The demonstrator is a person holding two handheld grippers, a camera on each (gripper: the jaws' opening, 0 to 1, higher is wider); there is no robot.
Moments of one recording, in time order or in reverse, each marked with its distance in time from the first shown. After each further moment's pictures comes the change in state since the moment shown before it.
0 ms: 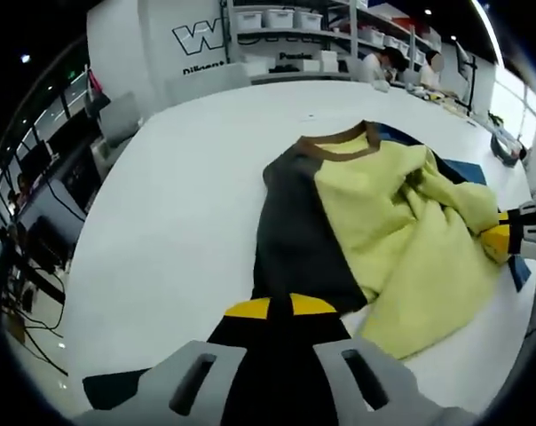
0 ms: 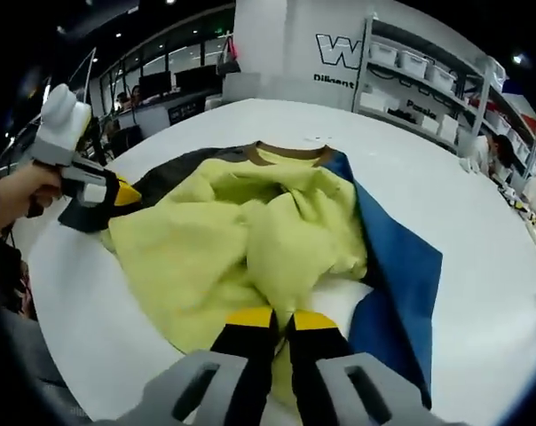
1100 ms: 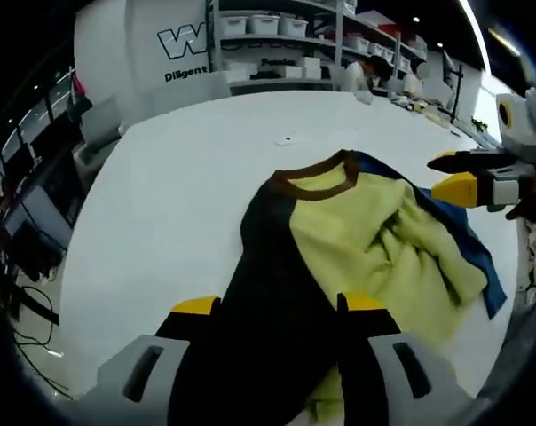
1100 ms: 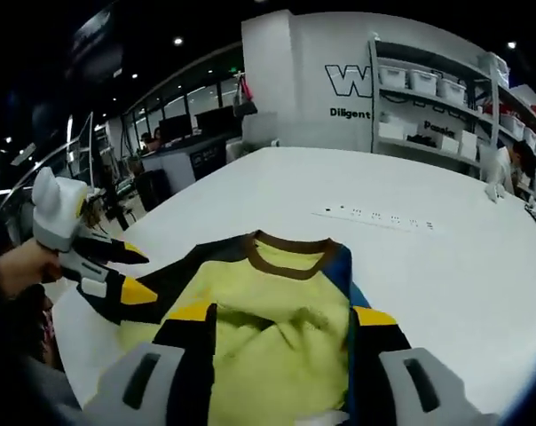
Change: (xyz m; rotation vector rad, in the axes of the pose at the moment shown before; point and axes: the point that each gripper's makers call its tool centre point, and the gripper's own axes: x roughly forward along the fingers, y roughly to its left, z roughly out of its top) left arm -0.005 -0.022 0.037 -0.009 0.025 -0.084; right arm 0.021 -0.013 0.111 0.048 -0.172 0.179
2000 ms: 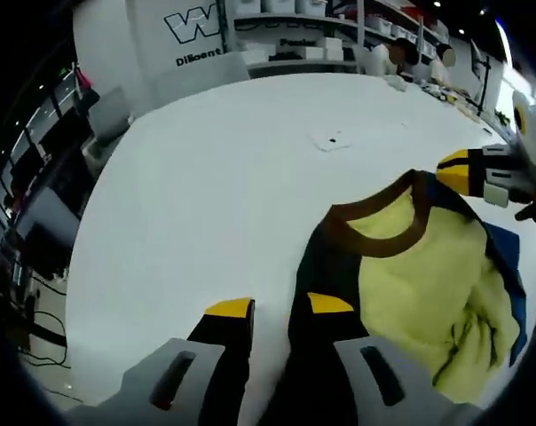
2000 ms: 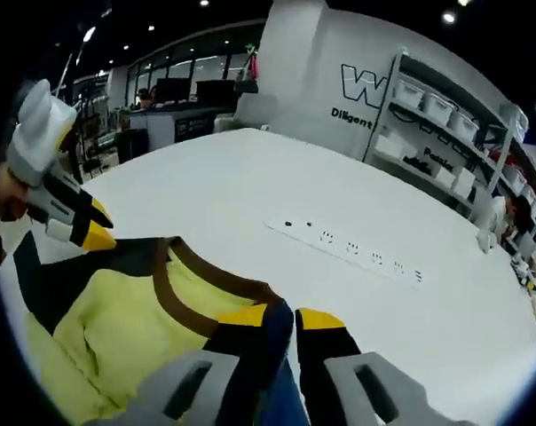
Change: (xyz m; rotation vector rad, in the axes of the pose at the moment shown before) left arm 0.068 0.028 0.069 0.016 0.042 0.064; right arm 0.093 -0.079 0.048 -0.174 -0.013 -0.143
